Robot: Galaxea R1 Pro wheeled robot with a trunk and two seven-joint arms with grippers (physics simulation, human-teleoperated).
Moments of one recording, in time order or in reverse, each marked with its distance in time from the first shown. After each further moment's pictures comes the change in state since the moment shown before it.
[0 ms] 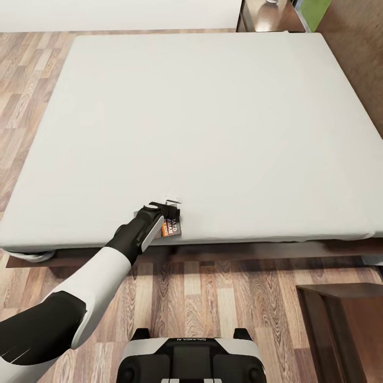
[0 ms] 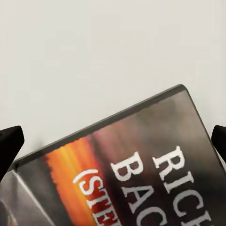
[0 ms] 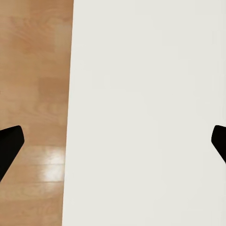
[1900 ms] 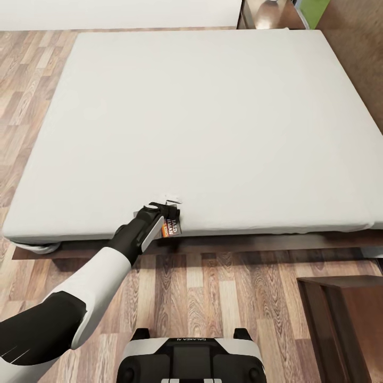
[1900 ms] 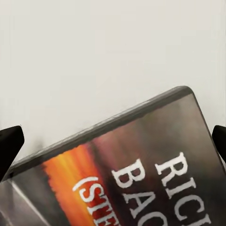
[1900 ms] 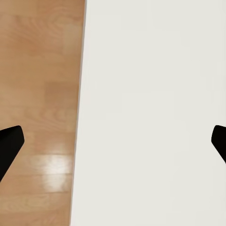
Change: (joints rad) left arm 0.002 0.000 0.000 0.000 0.000 -0.001 0.000; right arm 0.000 0.001 0.000 -0.001 0.001 0.000 0.000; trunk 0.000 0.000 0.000
